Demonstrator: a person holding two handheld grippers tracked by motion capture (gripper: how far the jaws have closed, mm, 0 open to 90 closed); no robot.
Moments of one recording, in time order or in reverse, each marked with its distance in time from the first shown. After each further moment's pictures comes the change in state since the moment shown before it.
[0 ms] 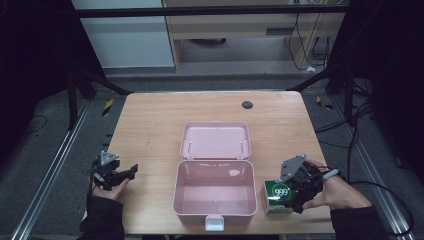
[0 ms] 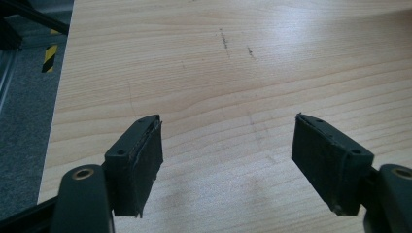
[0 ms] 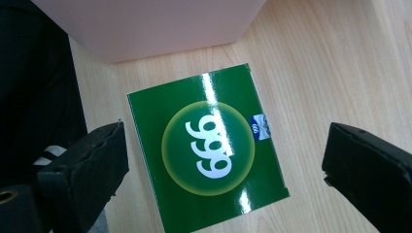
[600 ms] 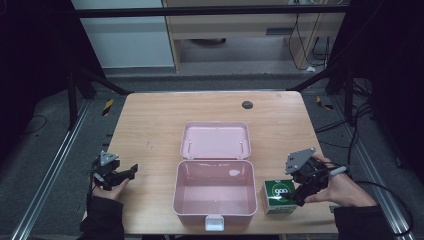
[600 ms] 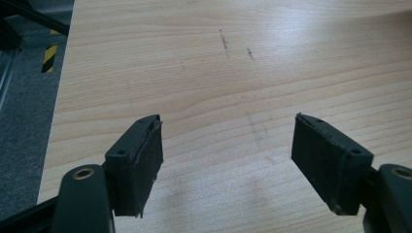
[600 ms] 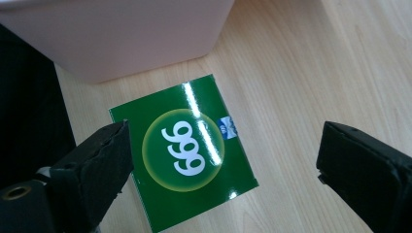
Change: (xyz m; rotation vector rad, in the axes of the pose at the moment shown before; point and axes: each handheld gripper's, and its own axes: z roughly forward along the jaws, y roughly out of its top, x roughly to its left) left arm 0.000 0.000 0.000 -0.004 -0.002 -0.003; right arm -0.008 0.000 -0.018 -0.049 -0.058 0.075
